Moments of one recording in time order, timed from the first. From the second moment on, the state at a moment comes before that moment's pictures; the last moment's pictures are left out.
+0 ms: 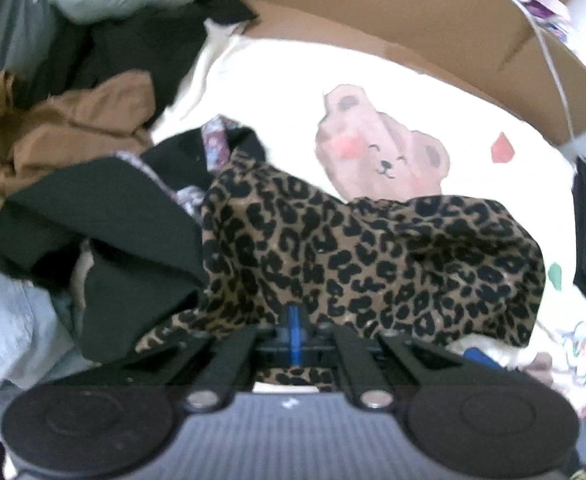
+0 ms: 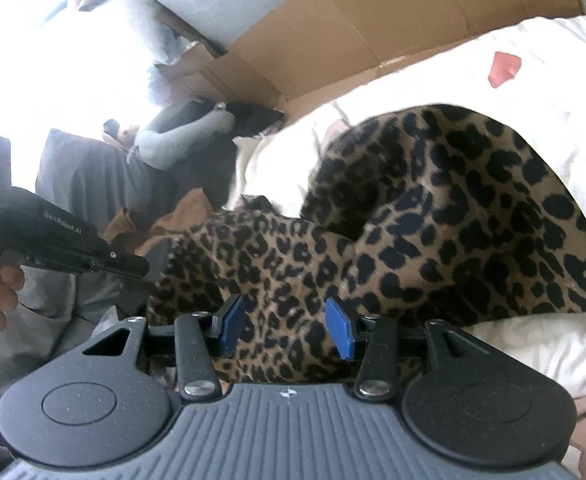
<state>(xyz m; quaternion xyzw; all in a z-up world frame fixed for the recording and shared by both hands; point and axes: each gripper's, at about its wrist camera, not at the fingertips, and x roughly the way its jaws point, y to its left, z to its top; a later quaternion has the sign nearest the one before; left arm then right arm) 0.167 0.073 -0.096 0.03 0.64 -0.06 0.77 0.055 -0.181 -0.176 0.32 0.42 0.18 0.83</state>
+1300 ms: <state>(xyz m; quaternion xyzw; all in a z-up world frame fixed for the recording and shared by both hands) 0.156 0.169 -0.190 -0.13 0.51 -0.17 0.83 0.032 -0.149 -0.280 0.34 0.55 0.12 0.76</state>
